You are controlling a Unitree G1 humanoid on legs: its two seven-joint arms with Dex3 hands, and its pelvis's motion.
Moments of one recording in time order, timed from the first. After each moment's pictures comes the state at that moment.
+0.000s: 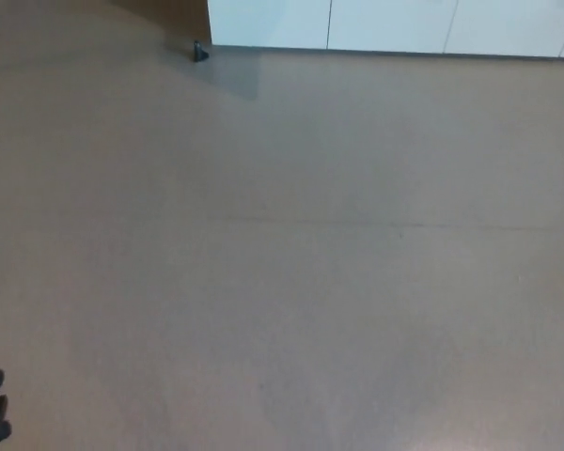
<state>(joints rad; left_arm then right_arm) 0.01 0.48 0.26 0.85 -0.09 -0.18 -0.28 -0.08 -0.42 -0.18 1.04 -0.03 -0.35 0.19</state>
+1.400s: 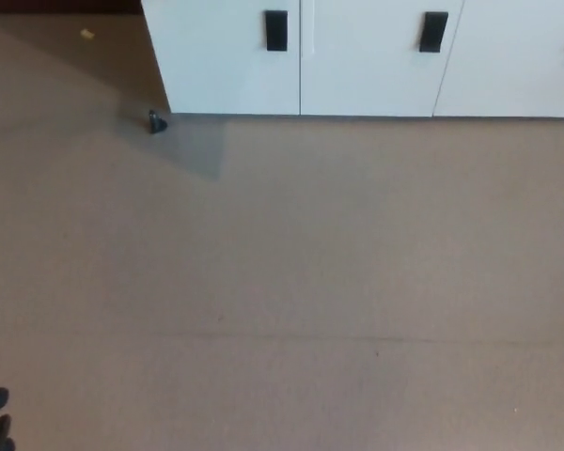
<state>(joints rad) 0.04 0.47 0.25 0.90 -0.10 -0.23 -0.29 -0.06 -0.44 -0.20 1.13 -0.02 -0.42 0.14</state>
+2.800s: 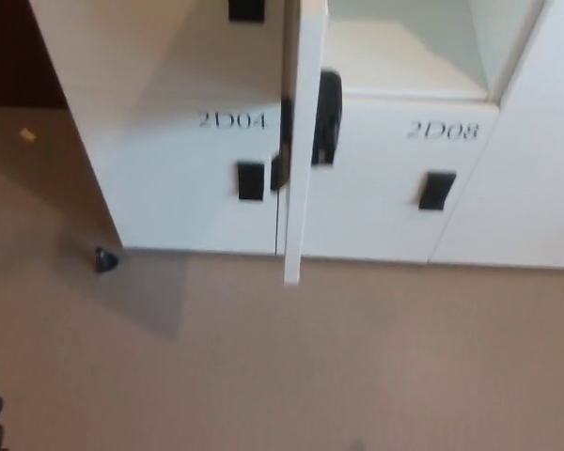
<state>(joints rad) 0.06 0.47 0.26 0.90 -0.10 -0.24 -0.29 -0.05 -0.46 -0.09 1.08 -0.14 -0.28 -0.18</state>
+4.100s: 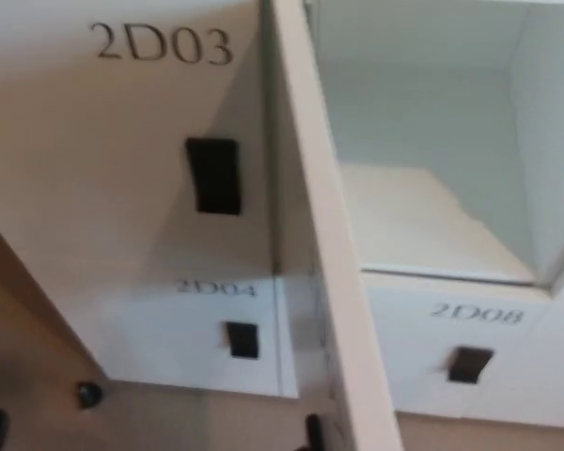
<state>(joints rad) 0.12 0.36 0.37 0.75 -0.17 -0.30 -0.25 0.12 -0.36 -0.28 0.67 -0.01 -0.43 -0.19</state>
